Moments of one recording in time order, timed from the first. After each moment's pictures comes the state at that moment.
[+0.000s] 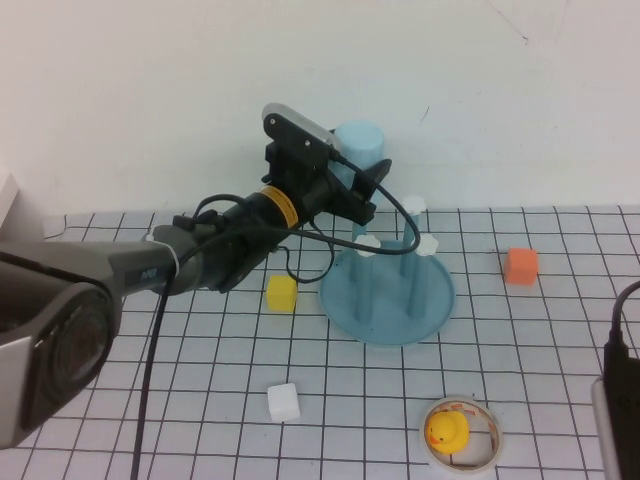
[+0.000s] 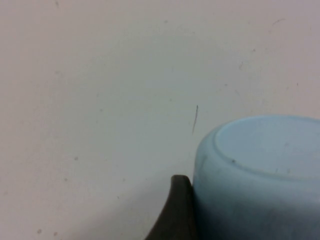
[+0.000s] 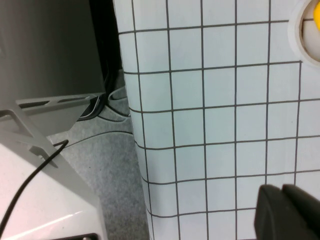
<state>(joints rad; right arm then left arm) 0.72 1.12 -0.93 0.03 1.28 -0.73 -0.39 2.32 -1.58 0.51 -0.73 -0.34</state>
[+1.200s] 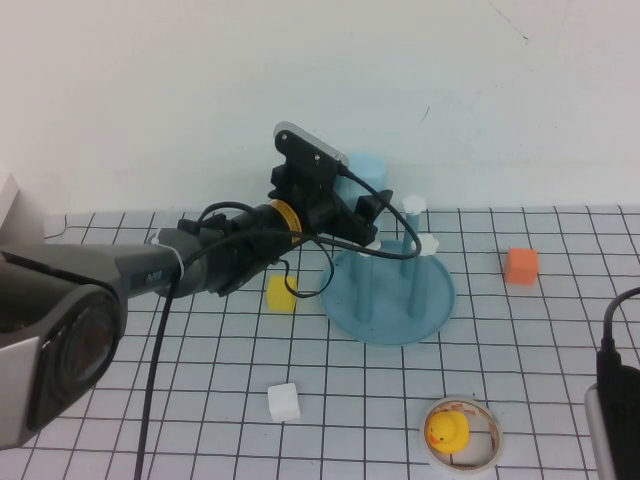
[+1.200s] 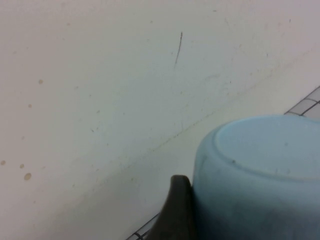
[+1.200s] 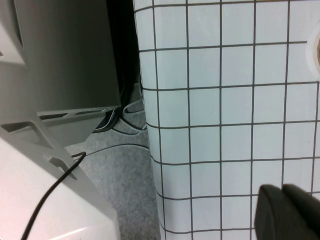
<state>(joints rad) 0.72 1.12 -0.93 0.09 1.28 -0.76 -0.40 2.34 -1.59 0.63 -0.60 -0.49</state>
